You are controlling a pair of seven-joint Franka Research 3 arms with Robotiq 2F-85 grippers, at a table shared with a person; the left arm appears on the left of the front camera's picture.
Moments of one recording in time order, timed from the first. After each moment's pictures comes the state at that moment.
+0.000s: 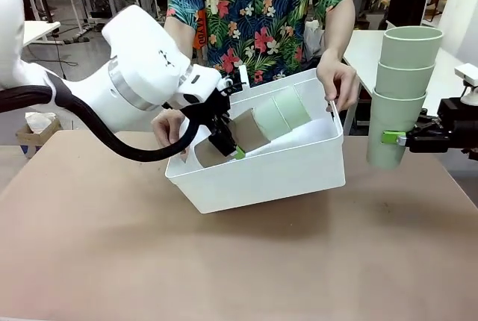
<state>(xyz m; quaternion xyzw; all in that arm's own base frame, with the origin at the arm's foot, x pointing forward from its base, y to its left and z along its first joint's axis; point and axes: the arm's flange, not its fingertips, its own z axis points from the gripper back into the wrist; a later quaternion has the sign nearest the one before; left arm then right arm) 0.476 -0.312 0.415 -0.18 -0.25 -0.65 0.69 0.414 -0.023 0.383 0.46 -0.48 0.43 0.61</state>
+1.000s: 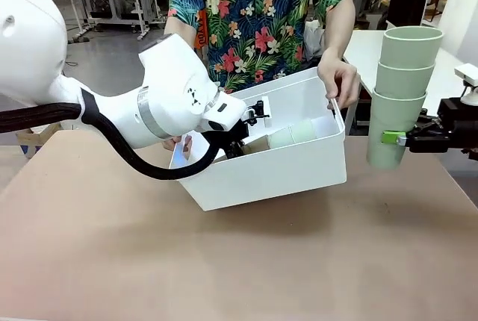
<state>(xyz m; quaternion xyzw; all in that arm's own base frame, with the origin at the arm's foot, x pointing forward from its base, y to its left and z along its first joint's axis) 0.463 -0.349 0.375 -0.15 -0.22 -0.67 0.70 0.414 -0.023 0.383 0.46 -0.48 0.43 0.61</state>
